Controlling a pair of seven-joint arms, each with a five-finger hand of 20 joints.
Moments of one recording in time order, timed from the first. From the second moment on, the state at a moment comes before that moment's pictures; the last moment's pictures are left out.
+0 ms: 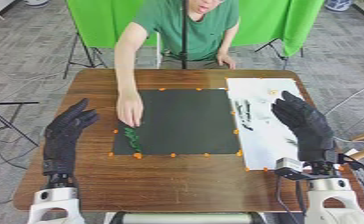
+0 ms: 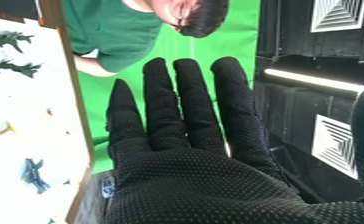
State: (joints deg) left arm 125.1 -75.0 -94.4 -121.4 69.9 10.9 22.2; right arm -121.1 -78.7 101.1 -119.4 -71.9 -5.3 -15.2
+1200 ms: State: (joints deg) left arm 124.3 -74.4 -94.9 -121.0 68.3 10.2 22.9; right arm -120.6 -78.7 101.3 -119.3 -72.1 -5.5 -15.8
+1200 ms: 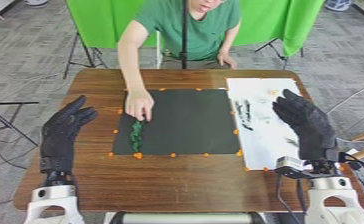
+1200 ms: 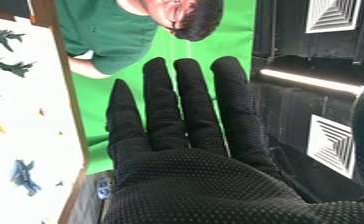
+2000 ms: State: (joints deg) left arm 125.0 -72.9 -96.3 -118.5 64.8 12.0 21.7; right arm -121.6 -78.0 102.1 -122.5 -87.2 5.1 -15.2
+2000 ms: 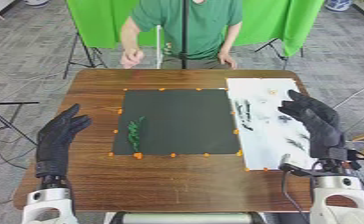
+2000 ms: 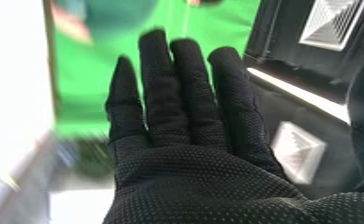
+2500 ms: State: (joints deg) left arm 125.2 -72.9 -96.6 -118.5 64.9 12.2 21.8; right arm -123.5 -69.2 108.8 -123.1 -131.2 22.7 20.3
